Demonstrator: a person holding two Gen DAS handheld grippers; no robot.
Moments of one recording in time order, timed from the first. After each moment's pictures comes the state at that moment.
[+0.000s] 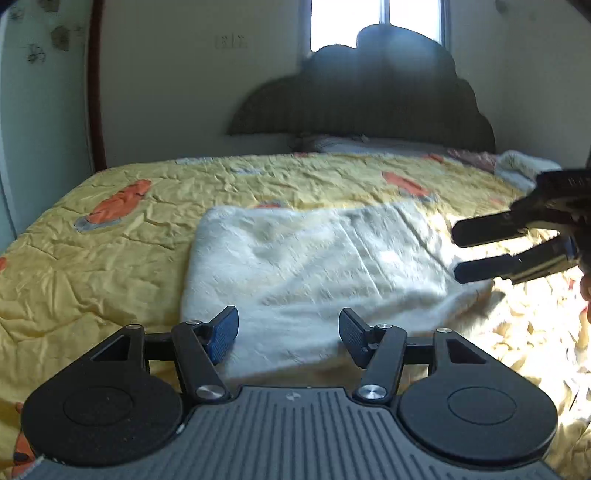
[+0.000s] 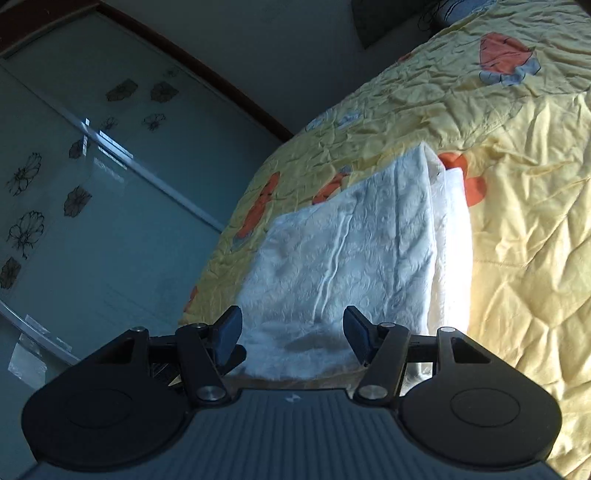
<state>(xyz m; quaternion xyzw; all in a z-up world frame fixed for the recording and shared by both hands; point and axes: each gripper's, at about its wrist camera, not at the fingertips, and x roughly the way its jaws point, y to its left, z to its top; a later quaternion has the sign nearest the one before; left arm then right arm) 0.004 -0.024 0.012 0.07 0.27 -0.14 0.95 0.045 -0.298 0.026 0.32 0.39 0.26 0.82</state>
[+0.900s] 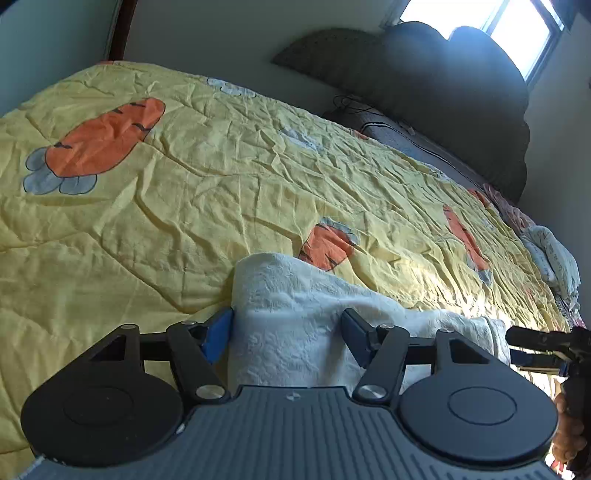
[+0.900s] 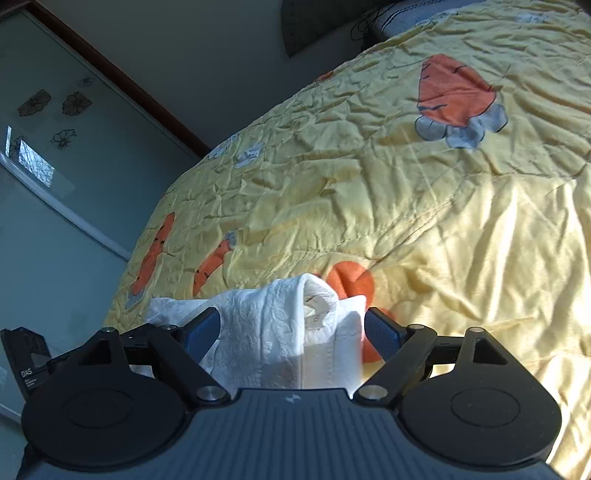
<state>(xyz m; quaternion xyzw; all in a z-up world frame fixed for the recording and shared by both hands) 0.216 0.032 0.020 -0.13 0.40 -0.14 0.90 0.178 -0.351 0.009 0.32 0.42 0.17 0.83</state>
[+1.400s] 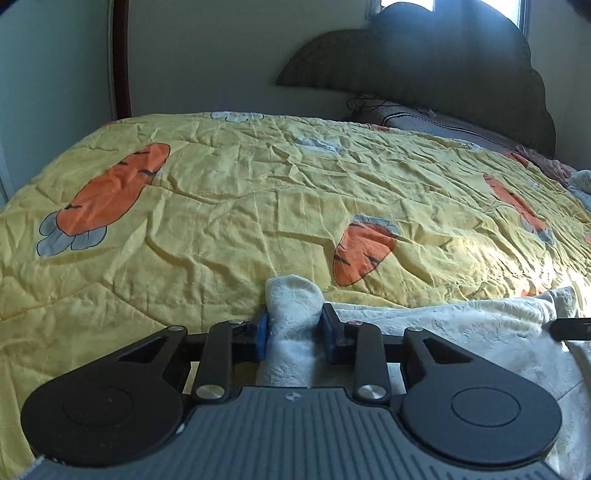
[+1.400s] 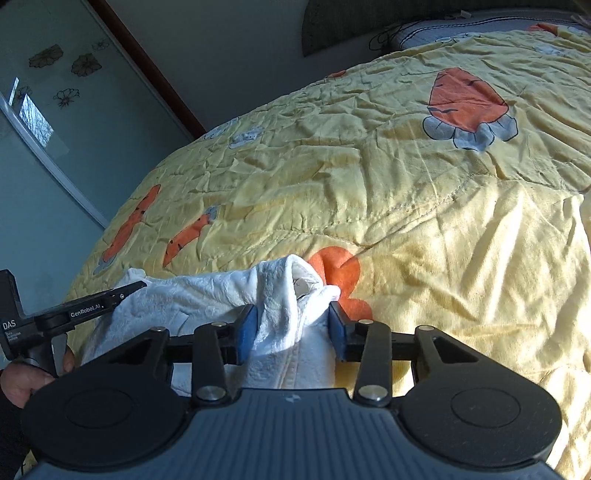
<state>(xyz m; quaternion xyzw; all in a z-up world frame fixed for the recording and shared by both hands) 0.217 -0.001 0.001 0.01 0.35 -0.08 0.93 0.165 -0.339 -0.001 0.23 0.40 0.15 0.88</state>
